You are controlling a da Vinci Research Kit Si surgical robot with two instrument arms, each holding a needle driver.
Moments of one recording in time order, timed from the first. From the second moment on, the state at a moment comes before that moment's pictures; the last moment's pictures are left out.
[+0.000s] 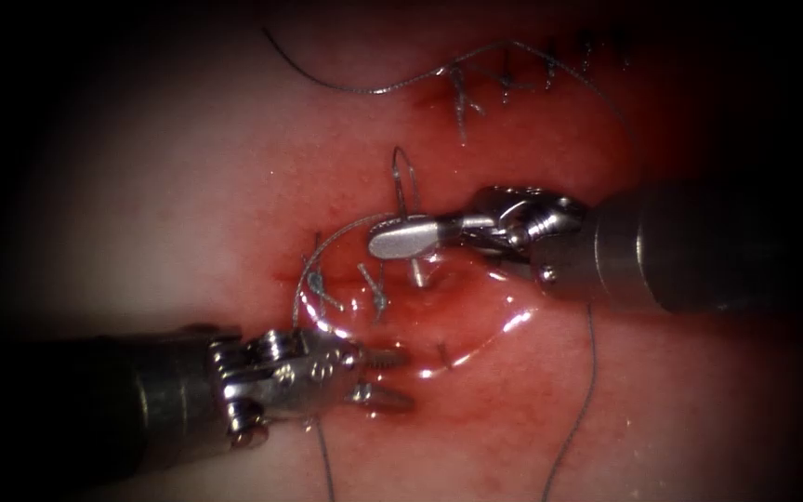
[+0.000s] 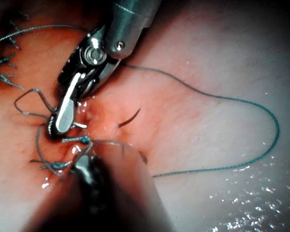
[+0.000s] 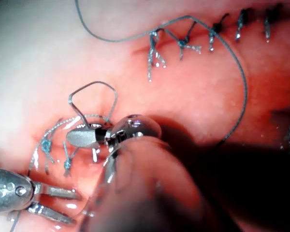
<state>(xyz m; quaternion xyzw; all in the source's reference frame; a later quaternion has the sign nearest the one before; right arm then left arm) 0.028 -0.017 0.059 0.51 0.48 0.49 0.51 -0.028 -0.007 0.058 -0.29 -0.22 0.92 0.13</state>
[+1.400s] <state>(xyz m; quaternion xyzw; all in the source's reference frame) 0.016 -0.009 0.062 0.22 0.59 0.51 0.59 -0.032 -0.001 0.056 -0.46 -0.12 0.88 0.03</state>
